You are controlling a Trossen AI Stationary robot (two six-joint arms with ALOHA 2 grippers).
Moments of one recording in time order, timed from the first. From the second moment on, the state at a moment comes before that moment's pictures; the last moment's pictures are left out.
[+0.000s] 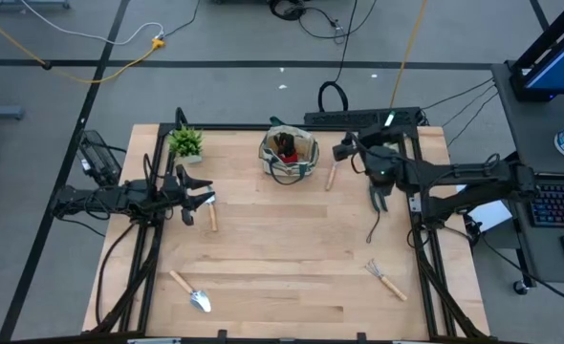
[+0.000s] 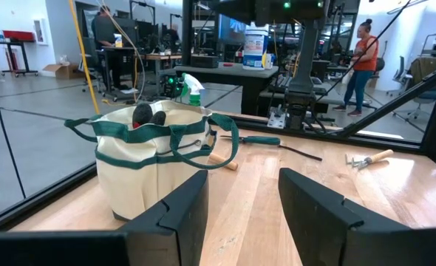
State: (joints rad) left arm -0.07 0.01 0.04 0.00 -0.32 -0.06; right arm -0.09 1.14 0.88 0.07 1.21 0.06
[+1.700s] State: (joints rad) left arm -0.07 0.01 0.04 0.00 -0.32 -0.06; right arm -0.63 1.03 0.87 -0.38 0.49 0.50
